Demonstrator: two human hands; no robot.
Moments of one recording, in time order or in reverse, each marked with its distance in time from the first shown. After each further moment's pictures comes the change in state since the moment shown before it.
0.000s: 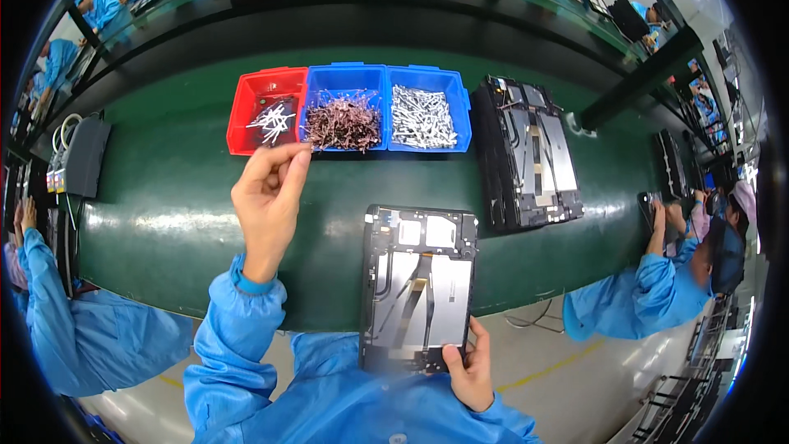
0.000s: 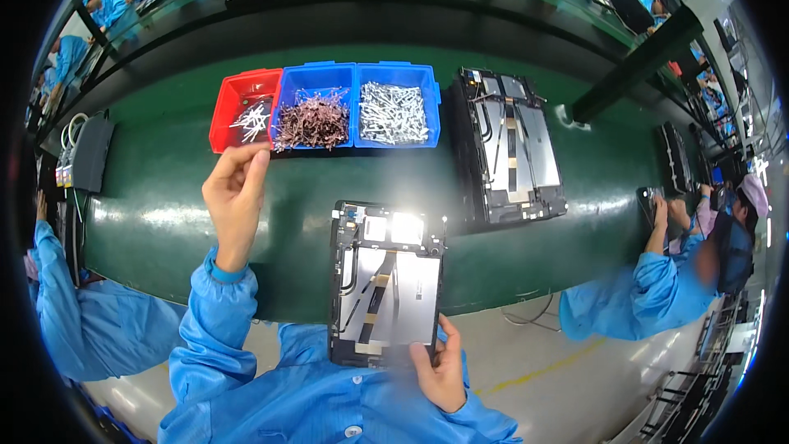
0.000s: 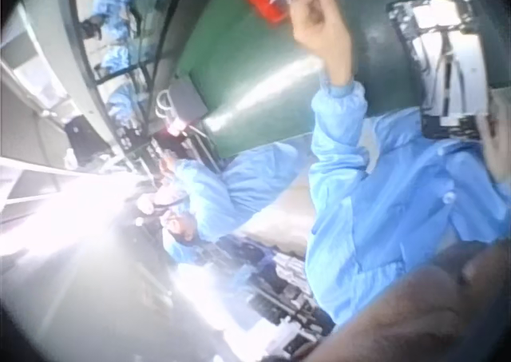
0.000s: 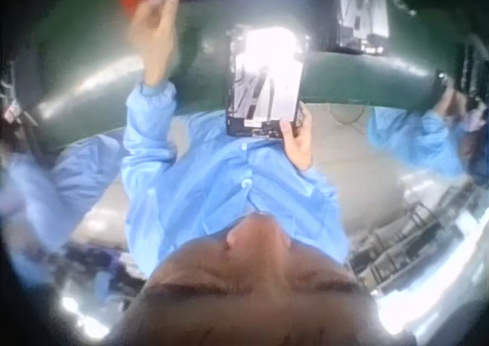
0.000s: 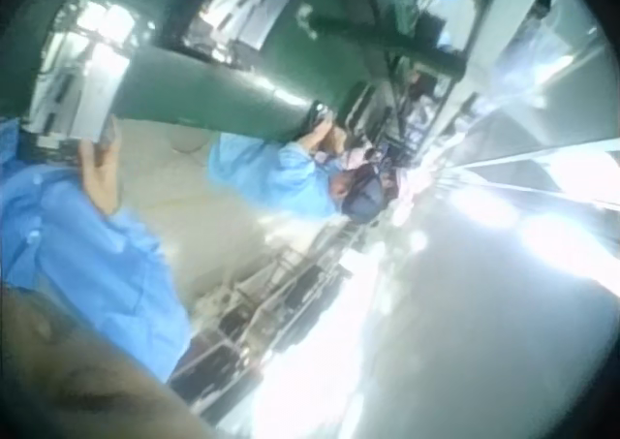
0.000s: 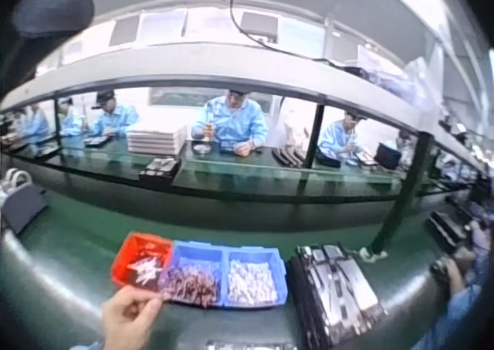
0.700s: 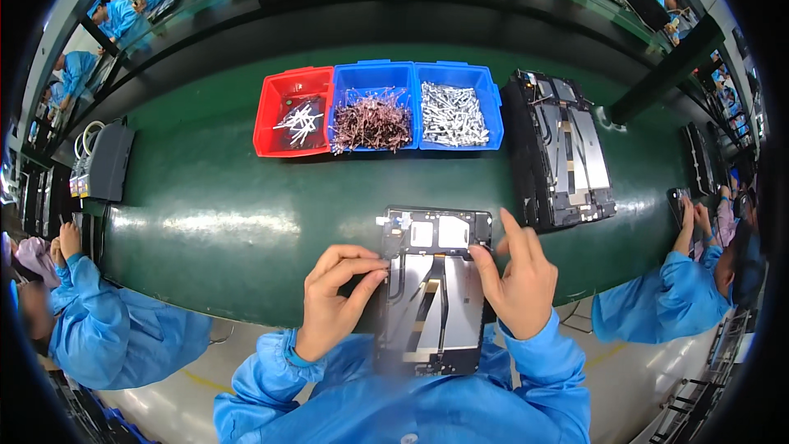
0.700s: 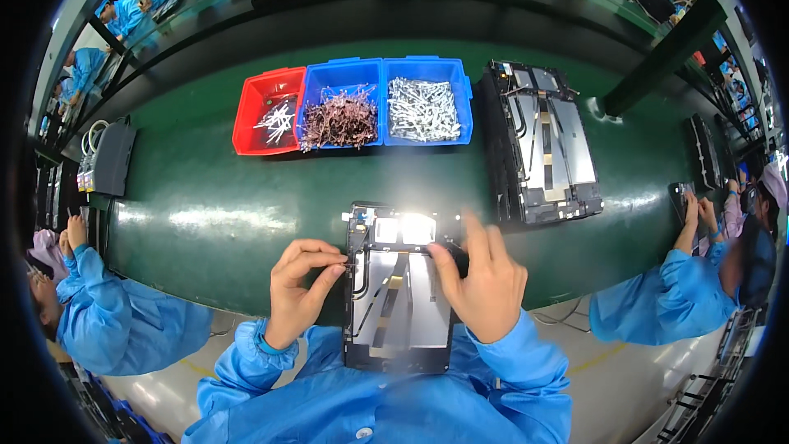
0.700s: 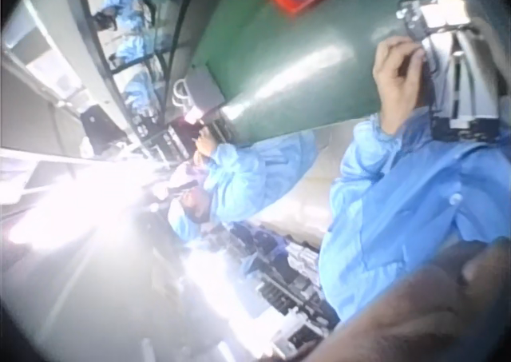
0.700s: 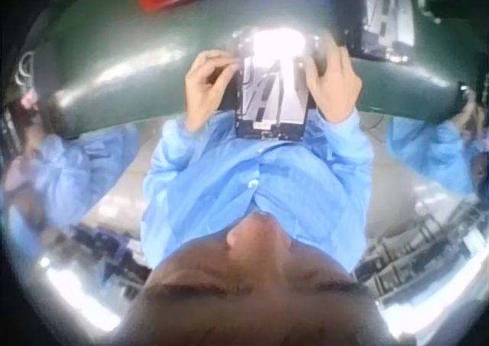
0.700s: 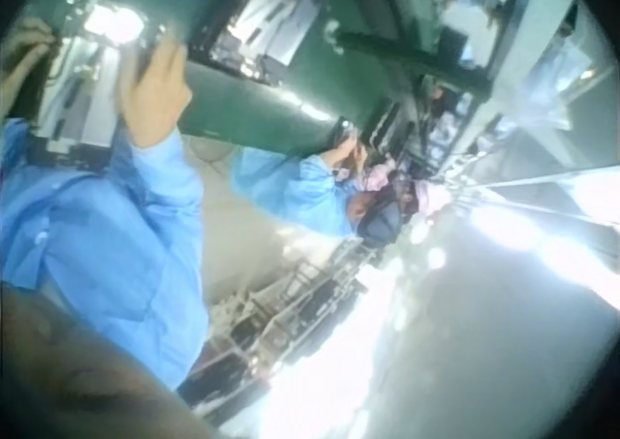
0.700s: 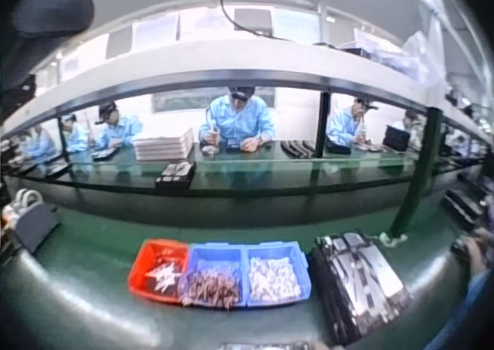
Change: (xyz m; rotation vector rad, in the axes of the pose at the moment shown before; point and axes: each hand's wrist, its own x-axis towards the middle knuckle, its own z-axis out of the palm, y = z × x) left_hand -0.105 0.020 -0.021 0.214 -0.375 -0.163; right_hand 0.121 -0.107 0.041 -1.155 0.107 -0.590
